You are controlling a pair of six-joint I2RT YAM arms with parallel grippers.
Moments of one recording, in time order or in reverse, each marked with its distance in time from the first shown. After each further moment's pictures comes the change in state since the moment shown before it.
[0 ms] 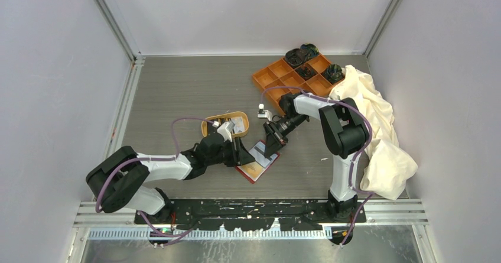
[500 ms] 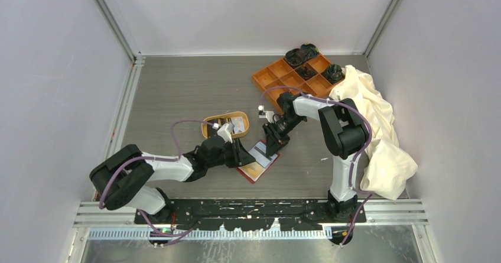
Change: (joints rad) left arm -0.021 0.019 -0.030 0.112 -0.044 -0.064; right arm 0.012 -0.006 -0.023 0.157 0.215 0.150
